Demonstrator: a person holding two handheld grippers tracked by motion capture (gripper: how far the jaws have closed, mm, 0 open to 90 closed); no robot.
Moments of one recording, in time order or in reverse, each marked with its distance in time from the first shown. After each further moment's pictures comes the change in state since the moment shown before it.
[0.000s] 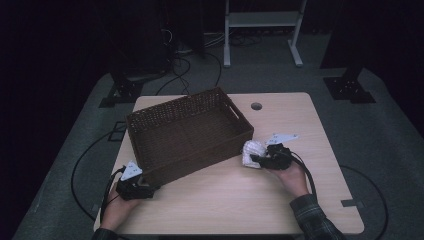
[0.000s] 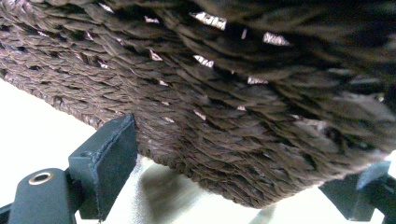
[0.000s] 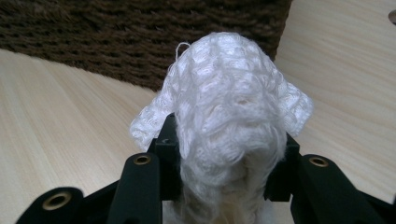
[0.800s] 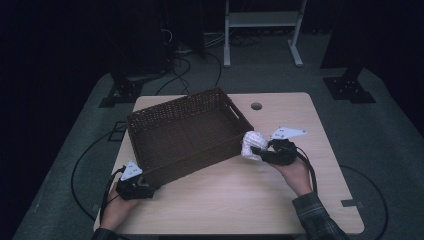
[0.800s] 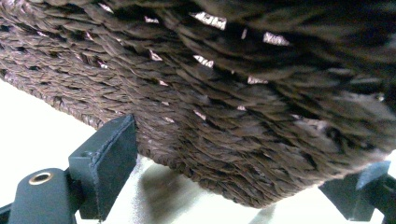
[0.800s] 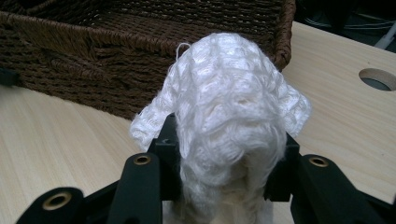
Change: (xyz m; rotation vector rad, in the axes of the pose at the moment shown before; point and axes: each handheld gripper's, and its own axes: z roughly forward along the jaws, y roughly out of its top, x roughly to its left) left arm 0.000 0.000 0.000 0.000 -0.002 0.001; right arm 0.008 0.023 -0.030 -0.126 0.005 -0.022
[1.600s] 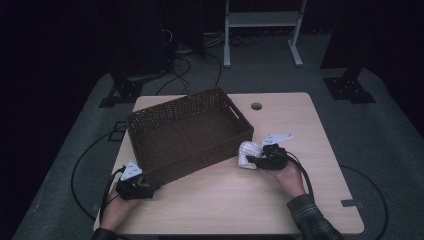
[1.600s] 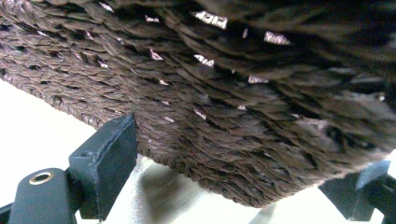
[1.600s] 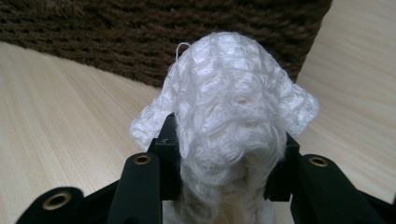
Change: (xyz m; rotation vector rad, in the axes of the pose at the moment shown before) left arm 0.000 0.000 0.000 0.002 -0.002 -0.002; right arm 0.000 -0.025 0.037 0.144 0.022 0.008
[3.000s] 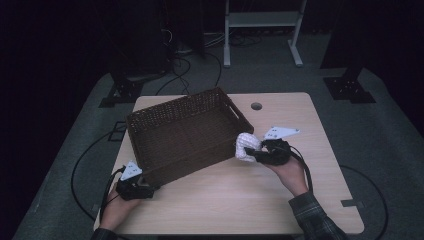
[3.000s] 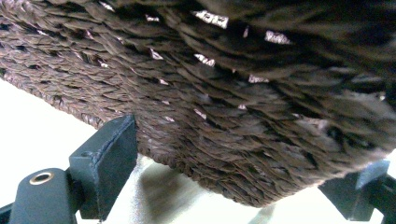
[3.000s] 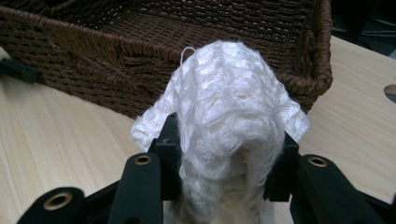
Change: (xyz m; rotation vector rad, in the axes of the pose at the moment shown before) left arm 0.000 0.000 0.000 0.001 0.000 -0.002; right arm 0.016 0.033 -0.036 -0.130 0.014 -0.064
